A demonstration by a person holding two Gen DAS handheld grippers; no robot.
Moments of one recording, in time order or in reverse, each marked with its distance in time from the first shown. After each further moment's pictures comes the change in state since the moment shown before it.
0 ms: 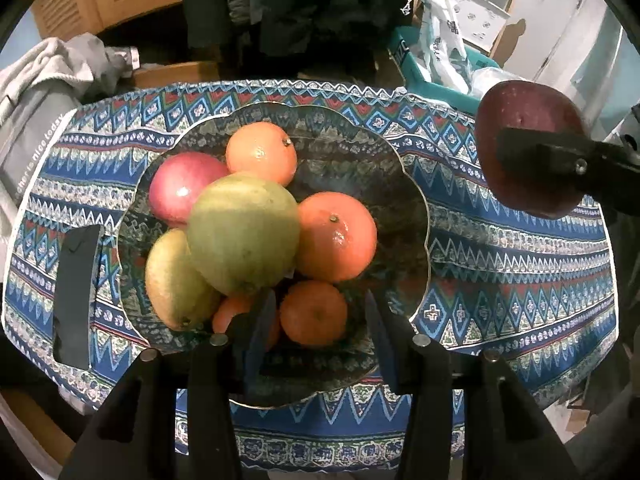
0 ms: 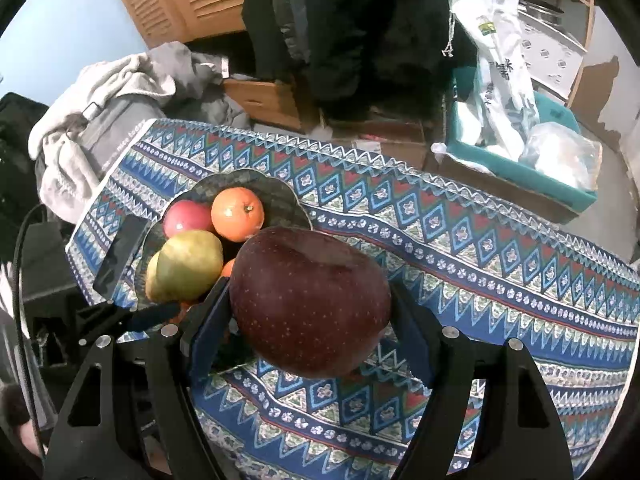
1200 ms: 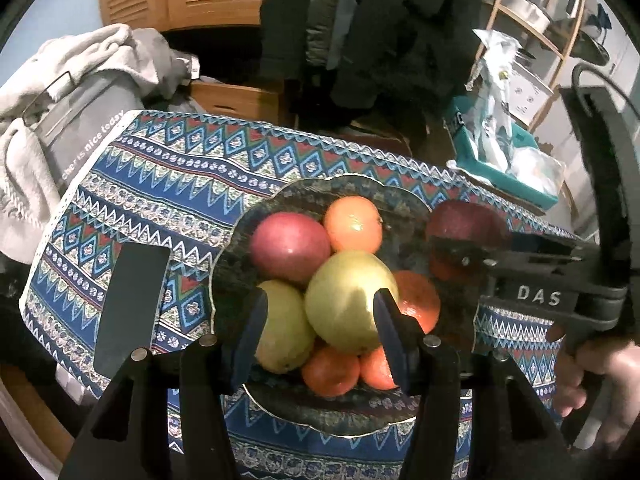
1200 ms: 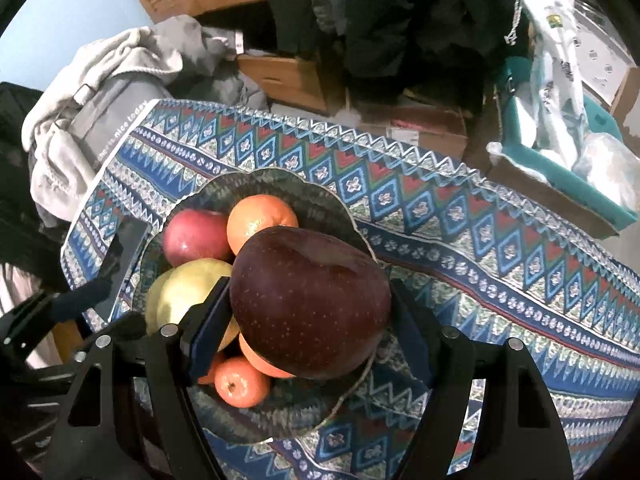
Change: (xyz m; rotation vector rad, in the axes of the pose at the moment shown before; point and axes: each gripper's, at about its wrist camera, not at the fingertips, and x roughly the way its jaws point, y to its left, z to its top) left arm -0.037 0.072 0.025 -0.171 -0.141 0.050; right arm 0.078 0.034 0.034 -0.025 0.087 0.046
